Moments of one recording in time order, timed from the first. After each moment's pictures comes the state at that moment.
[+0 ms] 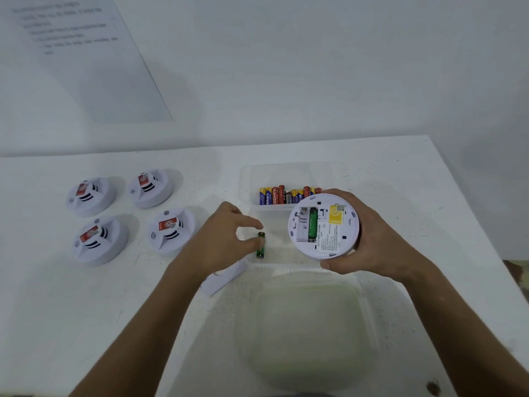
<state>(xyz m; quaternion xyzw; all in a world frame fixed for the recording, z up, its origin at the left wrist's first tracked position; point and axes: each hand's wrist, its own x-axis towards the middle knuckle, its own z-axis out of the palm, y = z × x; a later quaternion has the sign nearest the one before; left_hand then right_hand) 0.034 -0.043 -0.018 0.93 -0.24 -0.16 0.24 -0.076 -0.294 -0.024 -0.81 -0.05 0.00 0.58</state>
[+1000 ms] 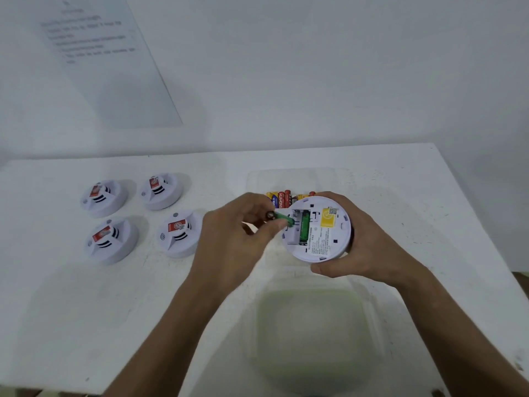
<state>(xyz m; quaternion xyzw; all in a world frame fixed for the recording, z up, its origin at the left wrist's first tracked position) -0.022 -0.062 0.039 0.86 -0.19 0.04 0.47 -0.073 -0.274 -0.012 -0.79 -0.06 -0.01 0.61</state>
